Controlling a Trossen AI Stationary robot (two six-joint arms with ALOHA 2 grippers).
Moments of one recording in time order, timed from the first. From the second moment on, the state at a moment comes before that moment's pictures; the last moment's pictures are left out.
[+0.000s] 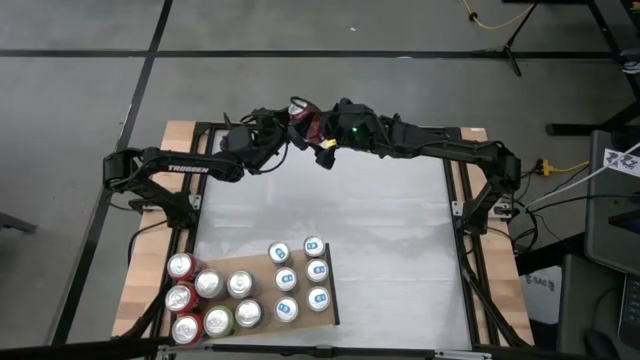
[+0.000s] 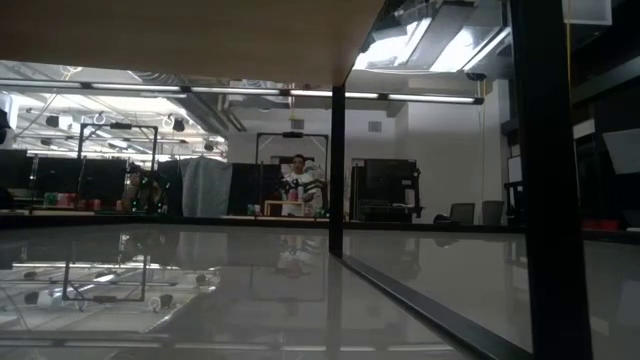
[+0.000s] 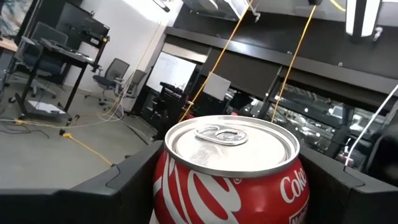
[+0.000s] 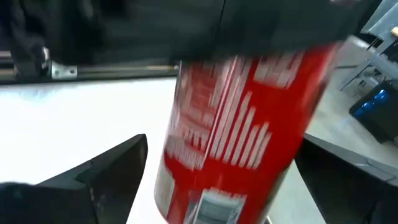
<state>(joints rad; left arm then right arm) 0.30 1.43 0.83 0.93 -0.52 -0.33 -0.24 1.72 1.62 -0.32 0.22 -0.19</state>
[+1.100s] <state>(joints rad) 0.30 1.43 0.83 0.94 -0.42 -0.38 -0.24 1.72 1.62 -0.38 0.20 -0.18</state>
